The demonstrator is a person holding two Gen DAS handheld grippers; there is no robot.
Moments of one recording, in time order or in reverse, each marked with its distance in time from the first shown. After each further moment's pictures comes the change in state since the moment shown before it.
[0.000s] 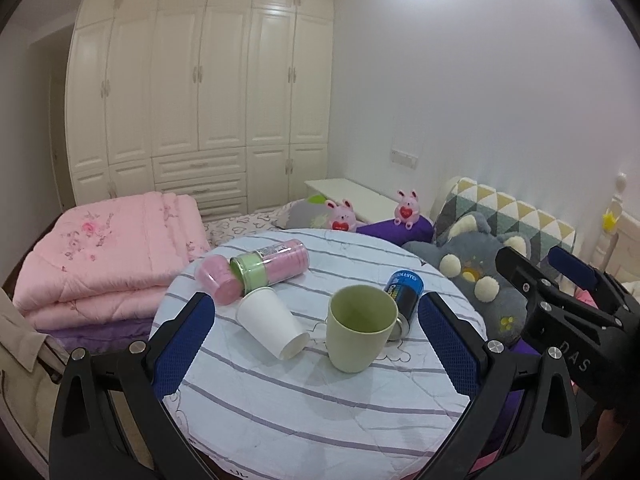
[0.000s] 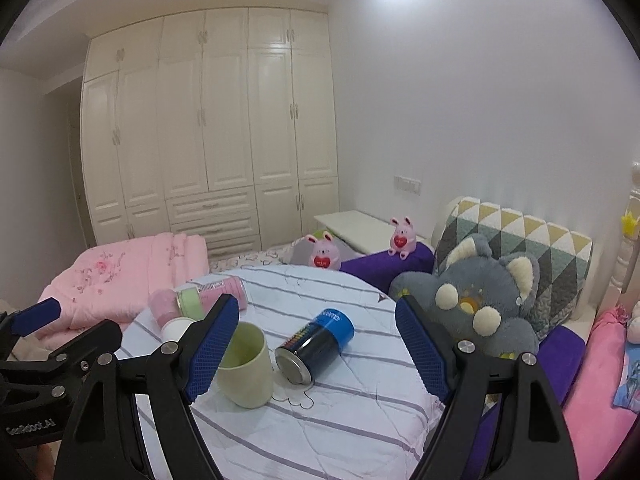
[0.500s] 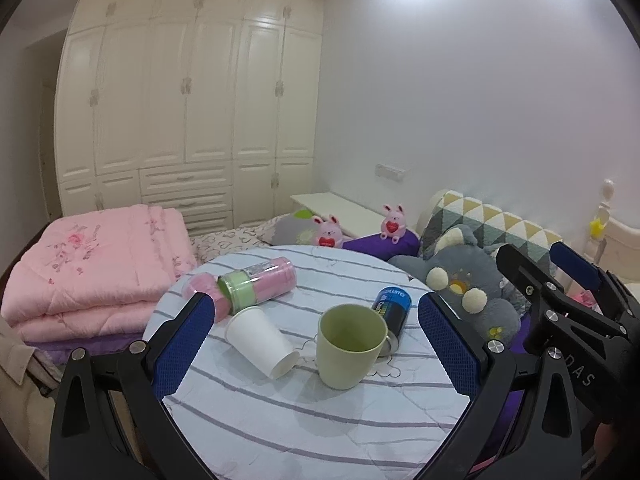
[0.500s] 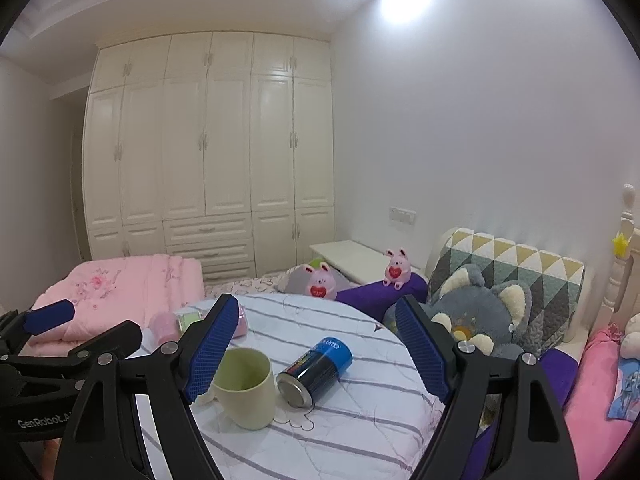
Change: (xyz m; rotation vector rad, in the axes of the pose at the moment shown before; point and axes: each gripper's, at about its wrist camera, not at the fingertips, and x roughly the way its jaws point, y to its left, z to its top) left arm -0.002 0.000 0.009 0.010 -0.051 -0.059; right arm -0.019 0.012 0.006 -0.026 -0.106 -0.032
